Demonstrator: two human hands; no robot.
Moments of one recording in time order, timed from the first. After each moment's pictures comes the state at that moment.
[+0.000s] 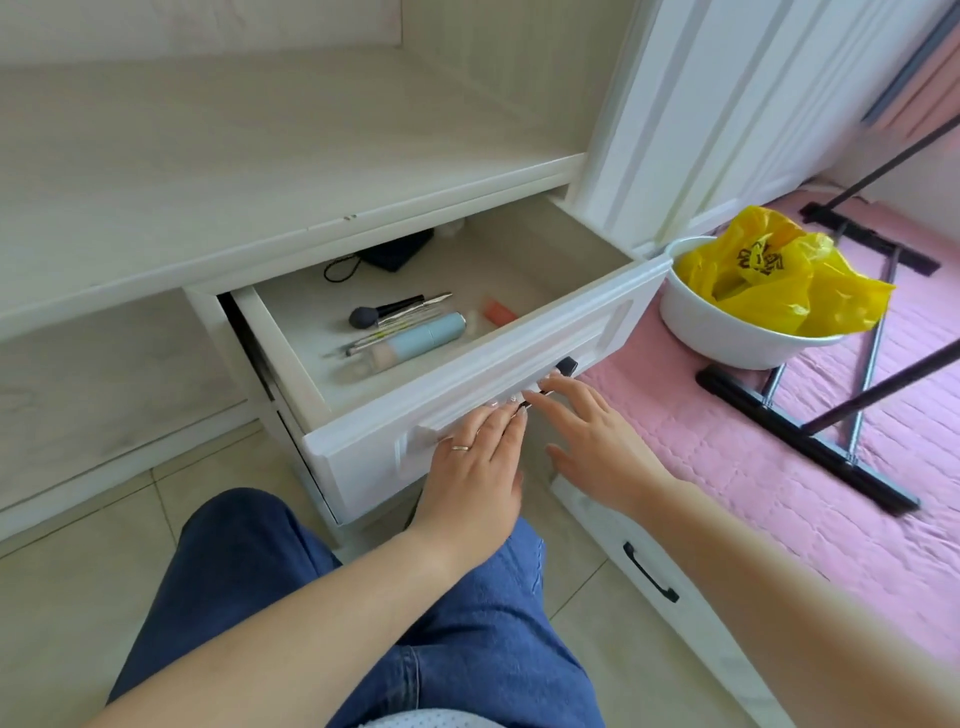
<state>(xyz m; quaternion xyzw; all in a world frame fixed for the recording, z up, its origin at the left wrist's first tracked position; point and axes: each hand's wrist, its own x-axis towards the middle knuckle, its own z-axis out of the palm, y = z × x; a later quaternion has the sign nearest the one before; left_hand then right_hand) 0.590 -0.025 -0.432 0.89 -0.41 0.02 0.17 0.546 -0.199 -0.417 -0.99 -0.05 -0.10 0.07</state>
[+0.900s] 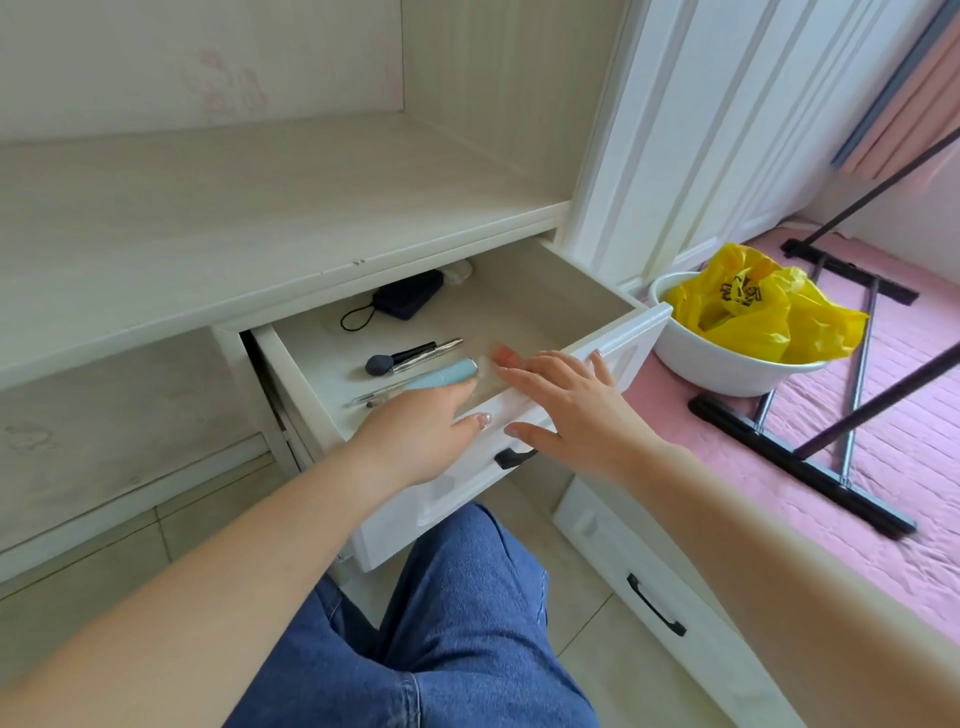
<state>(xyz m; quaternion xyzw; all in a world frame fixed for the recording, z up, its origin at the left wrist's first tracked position) 0.629 0.008 -0.322 0.91 -0.32 -0.16 0.21 0.564 -0.183 -0.347 -1.00 -0.03 -0.06 0.05</state>
